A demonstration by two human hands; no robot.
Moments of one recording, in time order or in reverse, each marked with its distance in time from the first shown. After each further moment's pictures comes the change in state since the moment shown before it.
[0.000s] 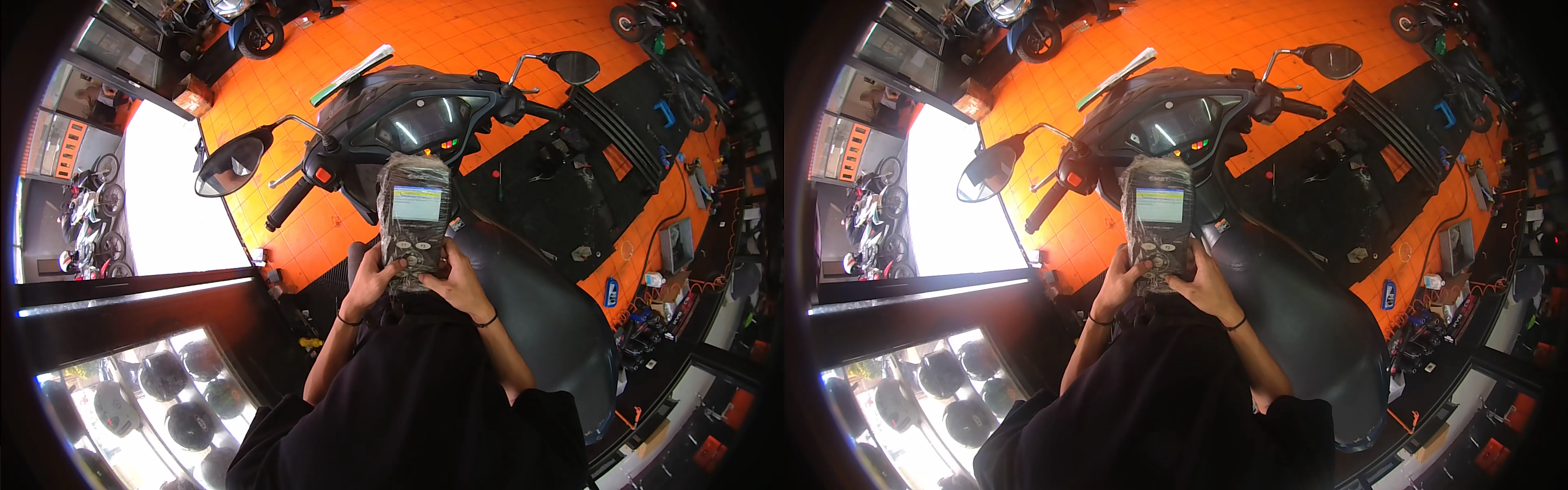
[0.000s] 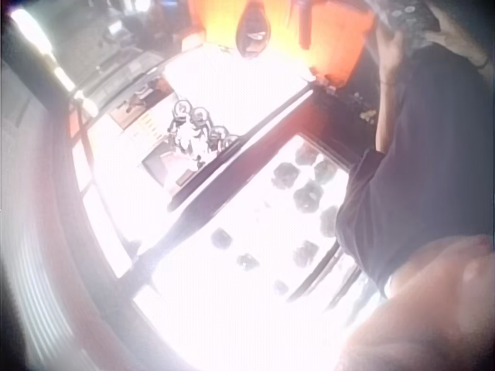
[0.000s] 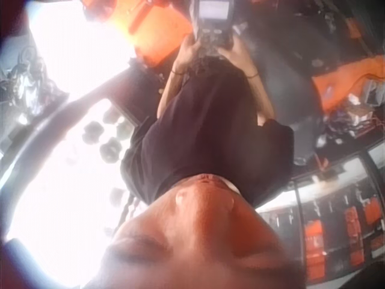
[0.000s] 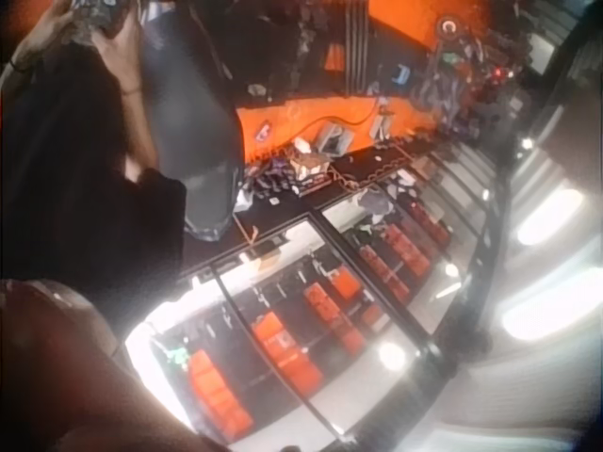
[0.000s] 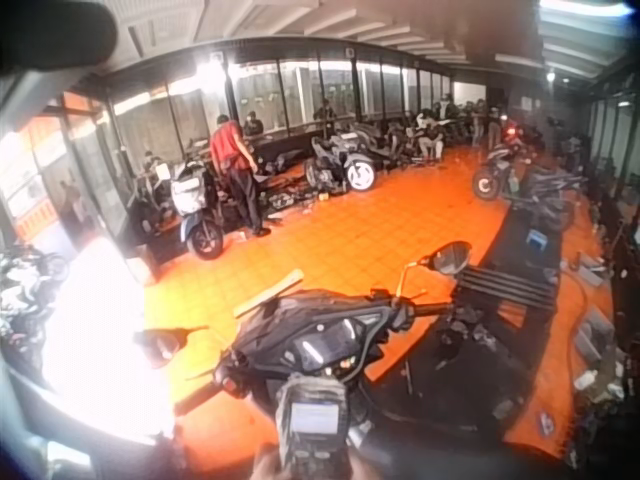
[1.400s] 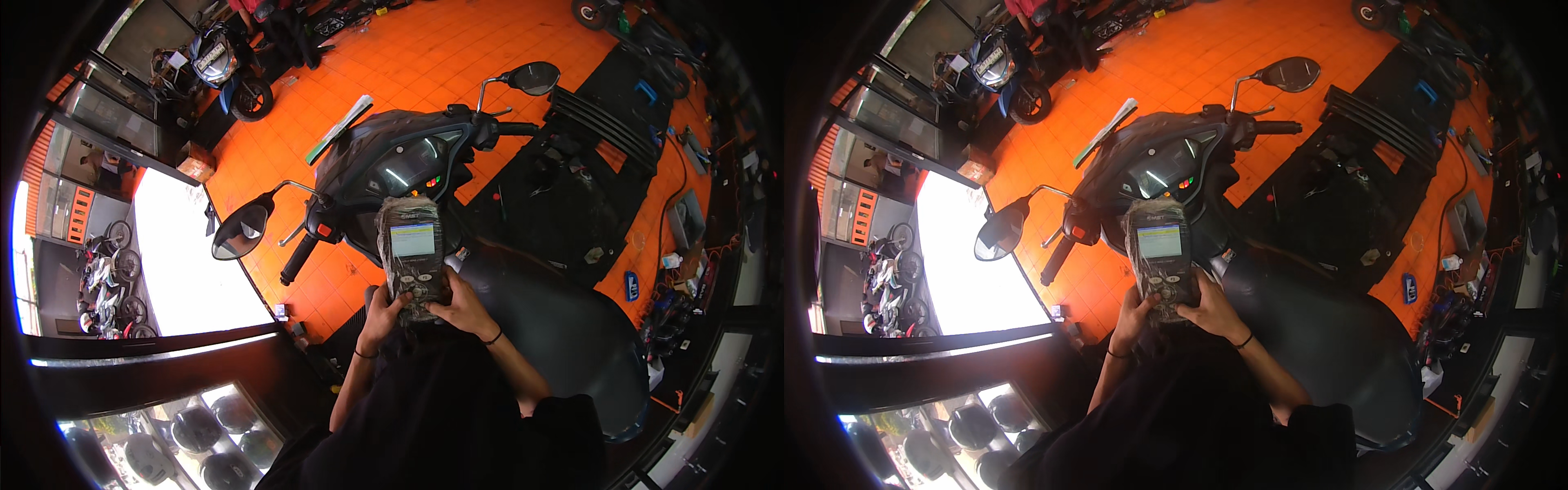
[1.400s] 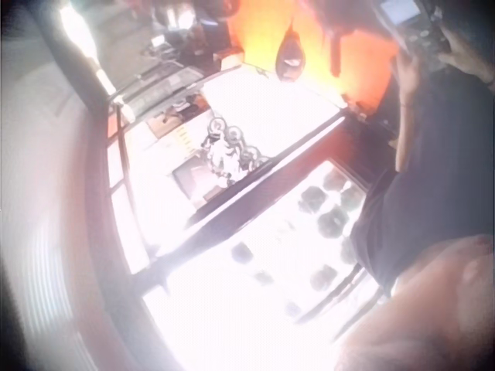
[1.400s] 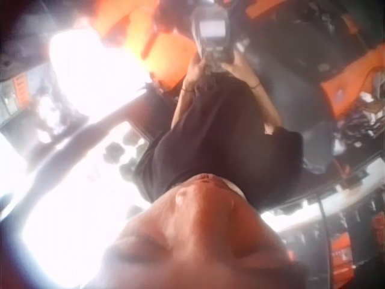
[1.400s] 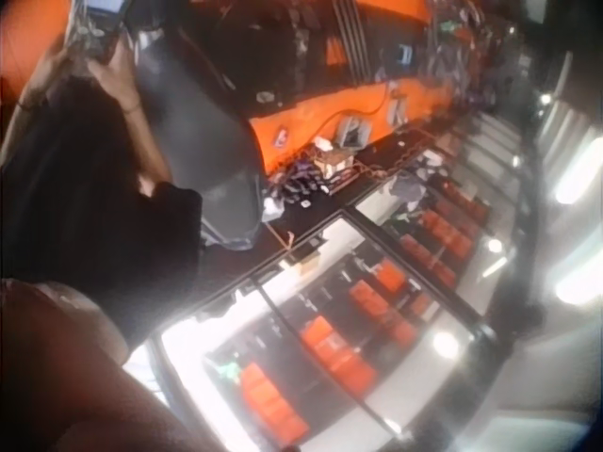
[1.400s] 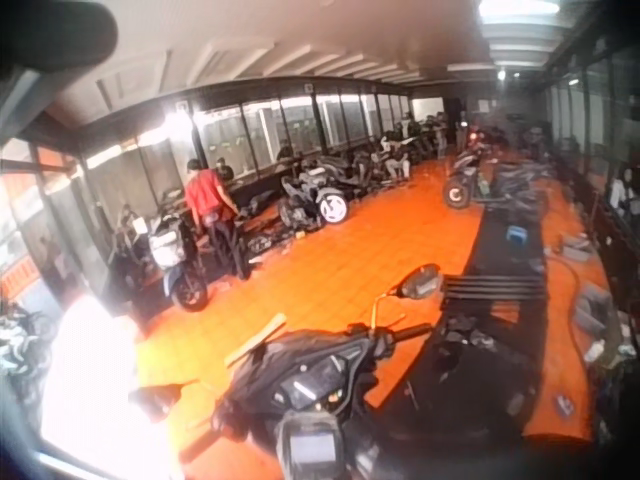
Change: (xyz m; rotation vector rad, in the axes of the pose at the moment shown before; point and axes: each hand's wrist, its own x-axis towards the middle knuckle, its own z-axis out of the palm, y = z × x) left_hand 0.006 -0.007 -0.004 0.096 -0.003 -0.015; right_hand 0.002 0.002 -0.001 -0.116 0.077 -0.125
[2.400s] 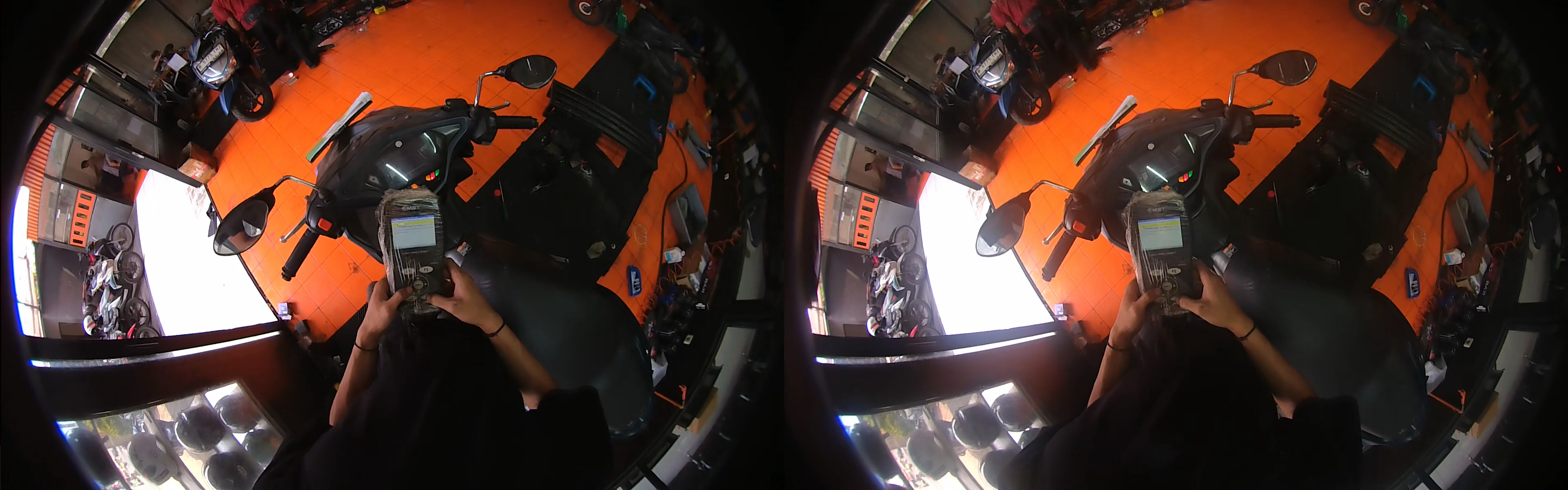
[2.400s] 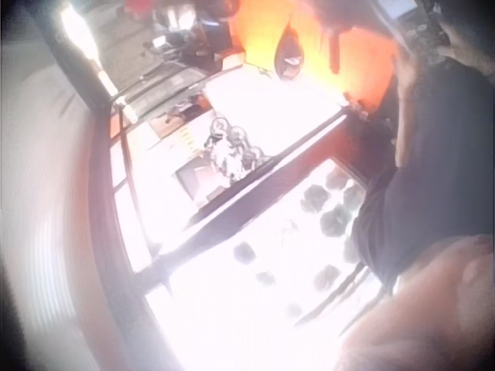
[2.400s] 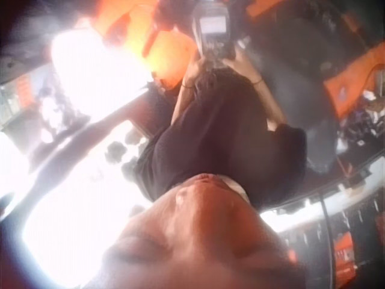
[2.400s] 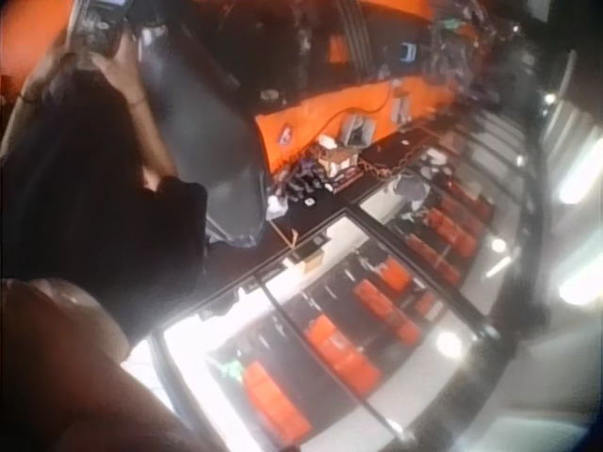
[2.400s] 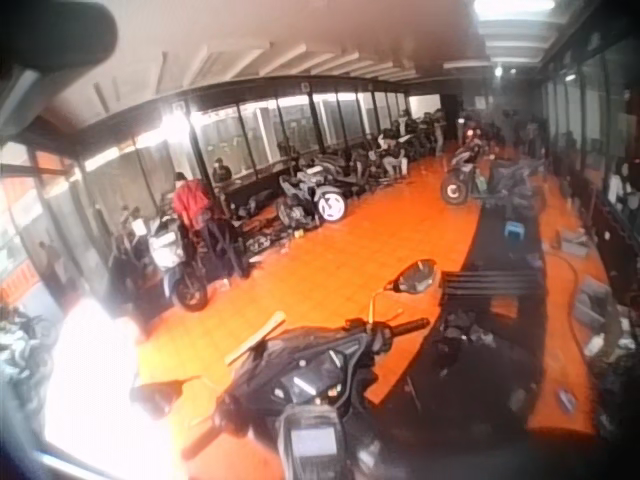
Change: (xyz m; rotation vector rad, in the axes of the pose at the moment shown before) left_hand 0.000 -0.007 -0.010 0.070 -0.025 0.010; right_hand 0.000 0.024 0.001 0.059 -0.023 -0.026
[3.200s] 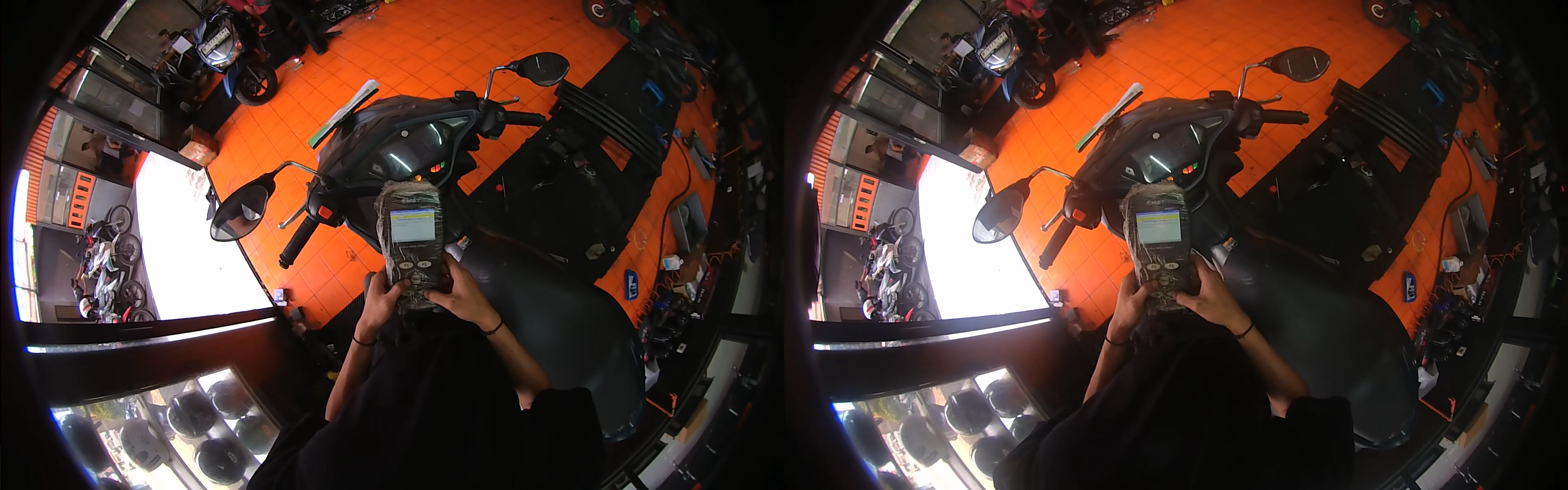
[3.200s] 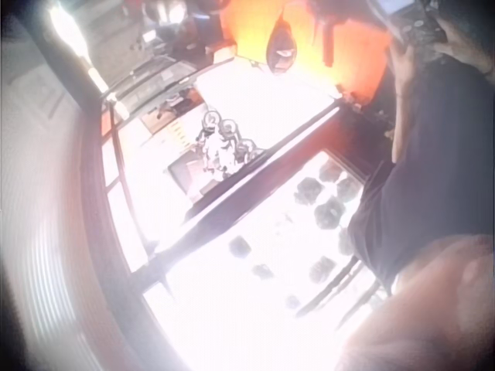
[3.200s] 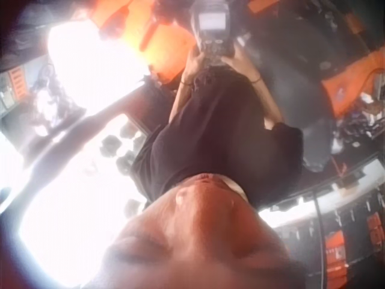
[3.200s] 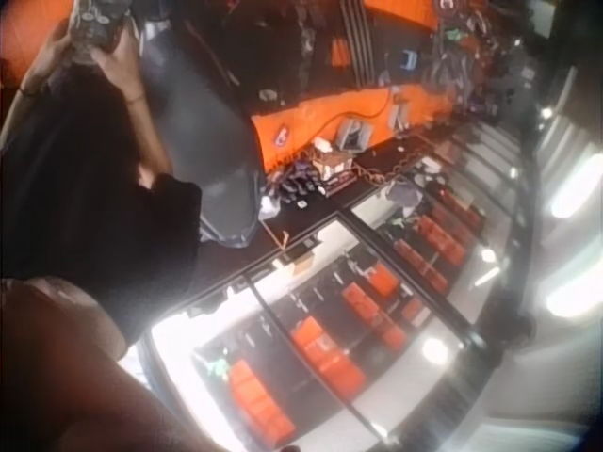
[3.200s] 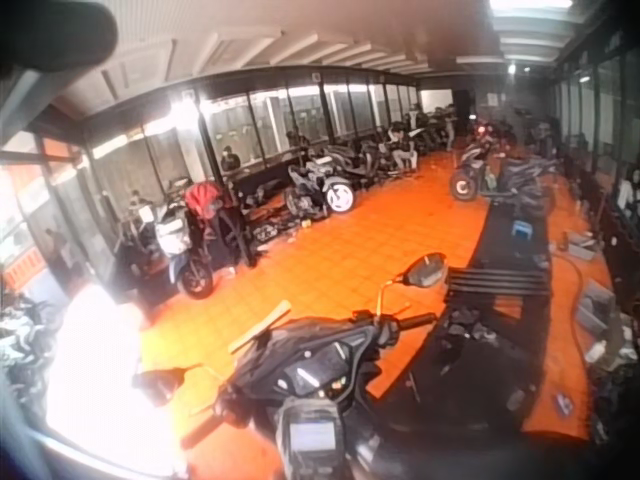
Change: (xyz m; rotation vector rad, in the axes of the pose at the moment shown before) left_hand 0.001 -0.003 0.008 -0.054 0.117 0.077; right_hand 0.002 -0.016 0.001 0.021 -0.018 0.016
